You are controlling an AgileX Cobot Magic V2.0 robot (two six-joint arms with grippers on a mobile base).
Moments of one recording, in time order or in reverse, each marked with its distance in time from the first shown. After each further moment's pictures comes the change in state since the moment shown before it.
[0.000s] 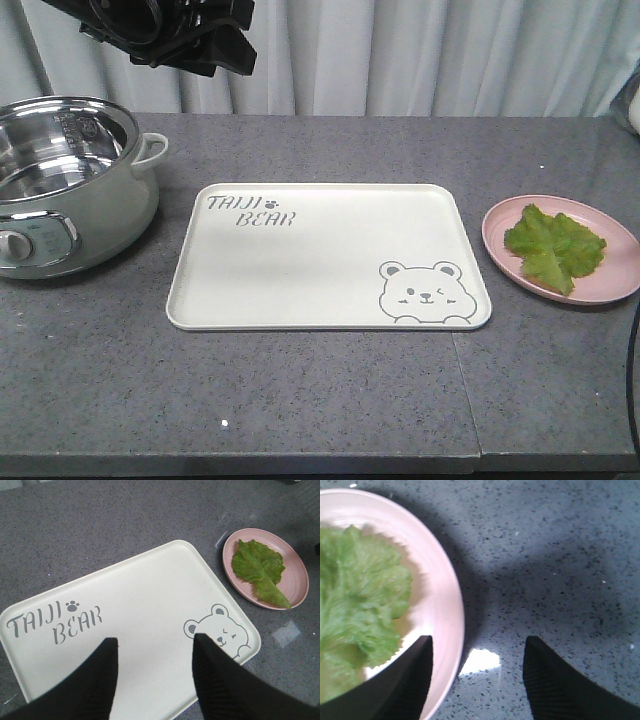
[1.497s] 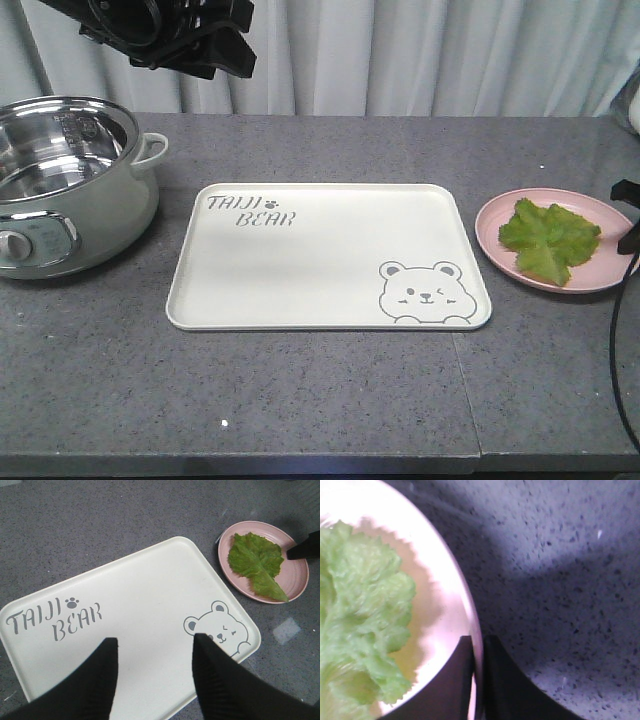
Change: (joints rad) left arm 0.000 0.000 0.000 0.001 0.011 0.000; right arm -0.010 0.160 -0.046 0.228 0.001 -0.081
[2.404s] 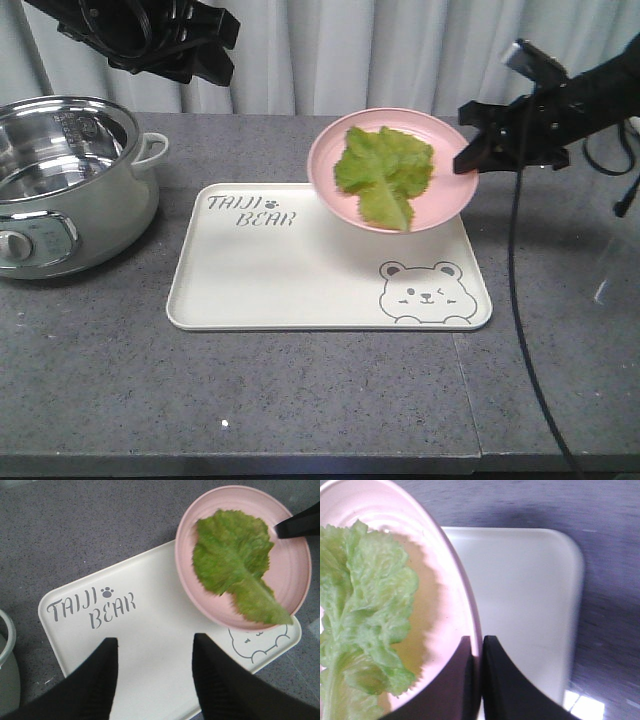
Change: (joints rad) left arm 0.000 0.000 0.000 0.114 0.024 -0.003; right arm 0.391 -0.024 -0.193 0.248 0.045 -0.080
